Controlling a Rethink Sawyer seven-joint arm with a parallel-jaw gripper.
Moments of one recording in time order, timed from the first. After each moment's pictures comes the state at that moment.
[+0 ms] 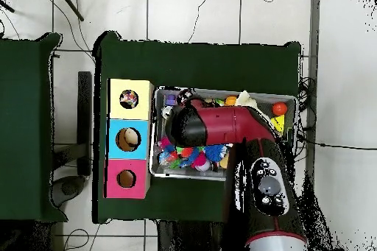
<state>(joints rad) -0.29 -0.67 0.11 1.56 -0.36 0.36 2.34</state>
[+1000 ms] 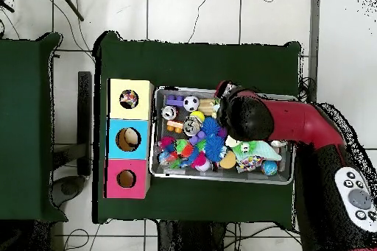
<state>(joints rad) -0.66 -0.73 0.41 1.57 -0.44 0.48 2.14</state>
